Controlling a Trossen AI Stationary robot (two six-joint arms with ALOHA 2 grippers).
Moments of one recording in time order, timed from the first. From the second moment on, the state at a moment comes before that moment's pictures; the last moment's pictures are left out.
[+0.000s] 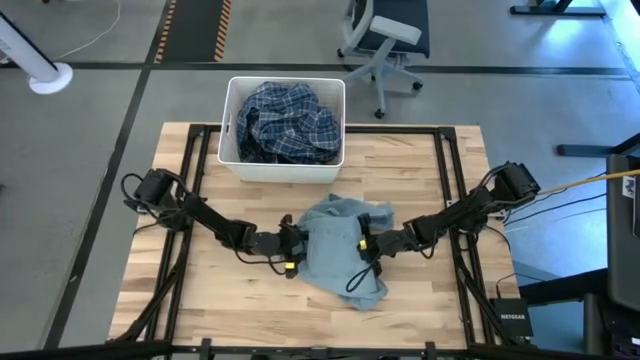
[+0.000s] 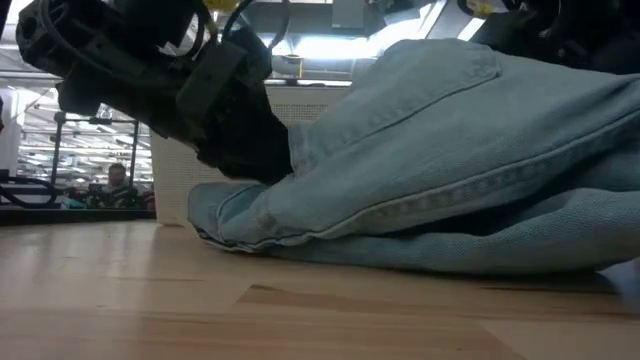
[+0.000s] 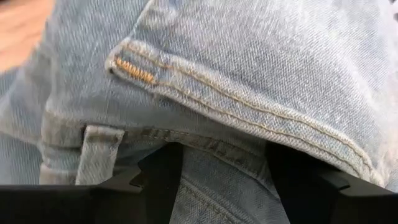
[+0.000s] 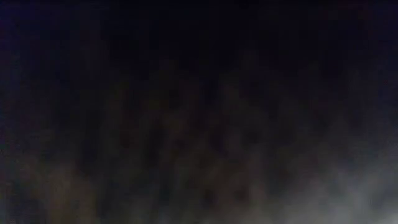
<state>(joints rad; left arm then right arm) -0.33 1.80 0.63 0.76 -0.43 -0.29 0.36 1.59 0.51 0.51 0.30 -0.27</state>
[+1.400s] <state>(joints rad) -0.37 1.44 0.63 -0.04 -0.67 -0.39 0.36 1.24 0.80 -0.52 0.41 -0.34</state>
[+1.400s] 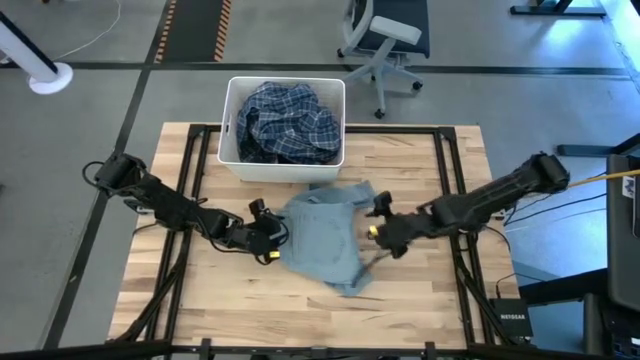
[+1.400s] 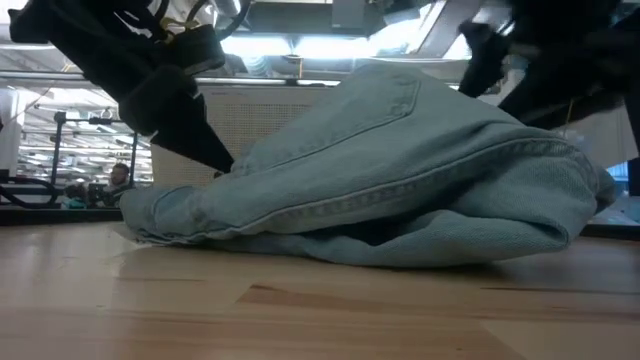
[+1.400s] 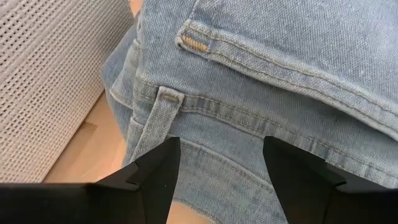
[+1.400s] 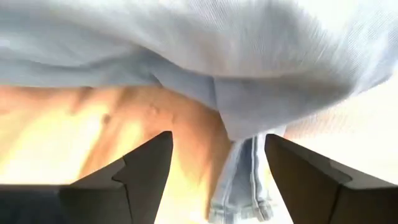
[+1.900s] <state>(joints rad) -0.37 1.44 0.63 0.07 -0.67 -0.36 0.56 1.29 0.76 -0.36 0.63 -0.85</state>
